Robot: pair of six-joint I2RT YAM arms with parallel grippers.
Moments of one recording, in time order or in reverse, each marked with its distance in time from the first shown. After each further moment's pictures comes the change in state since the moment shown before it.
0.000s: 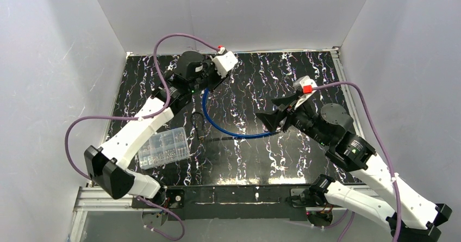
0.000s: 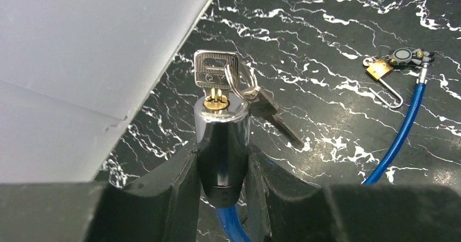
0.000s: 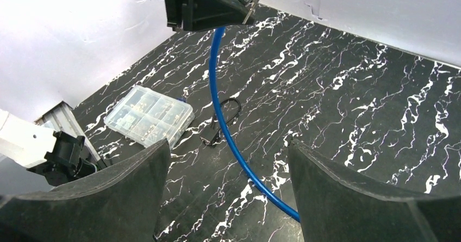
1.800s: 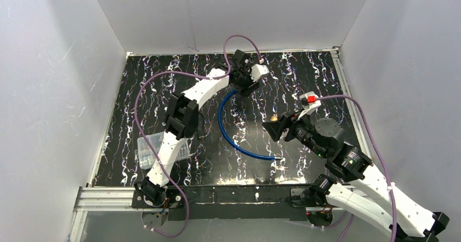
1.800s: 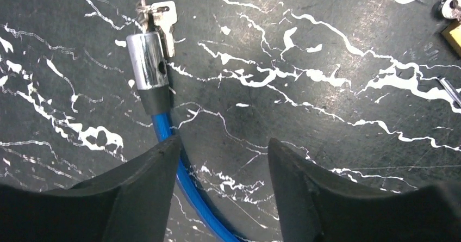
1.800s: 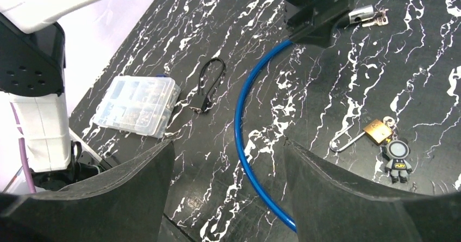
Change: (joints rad) left arm 0.022 1.037 0.778 -0.352 0.152 0.061; right arm -0.007 -0.134 -0.222 -0.059 0.139 0.244
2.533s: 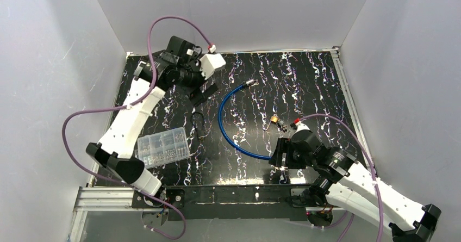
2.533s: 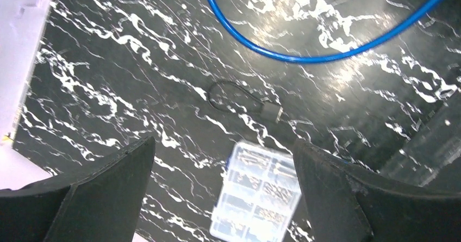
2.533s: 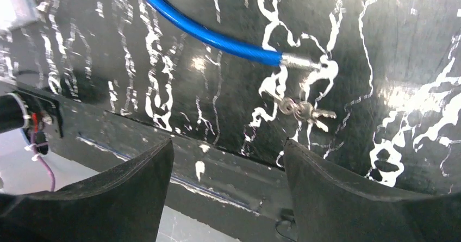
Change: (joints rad) left arm 0.106 -0.842 -0.262 -0.526 -0.102 -0.018; right arm 0.006 0.027 -0.160 -0.487 -0.090 0.362
